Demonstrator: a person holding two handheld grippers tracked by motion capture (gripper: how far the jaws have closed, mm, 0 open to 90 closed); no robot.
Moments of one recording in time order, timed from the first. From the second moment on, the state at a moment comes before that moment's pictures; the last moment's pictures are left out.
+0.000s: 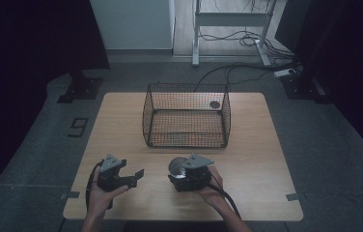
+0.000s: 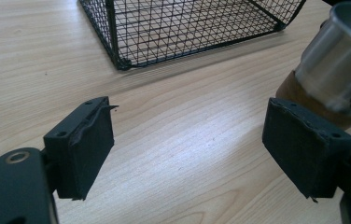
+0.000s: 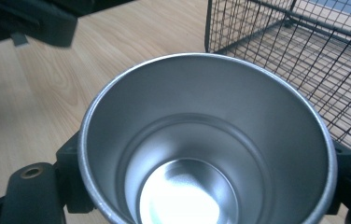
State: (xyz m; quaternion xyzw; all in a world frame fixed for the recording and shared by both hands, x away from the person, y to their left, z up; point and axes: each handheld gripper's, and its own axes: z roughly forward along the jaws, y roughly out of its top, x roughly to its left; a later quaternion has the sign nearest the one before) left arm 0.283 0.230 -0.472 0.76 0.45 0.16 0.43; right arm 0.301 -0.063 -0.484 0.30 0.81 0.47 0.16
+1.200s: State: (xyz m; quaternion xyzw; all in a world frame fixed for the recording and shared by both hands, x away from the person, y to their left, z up) left arm 0.283 0.230 -0.473 0.77 0.45 0.17 0.43; right arm 0.329 -0.084 -0.409 0.31 0.78 0.51 0.19
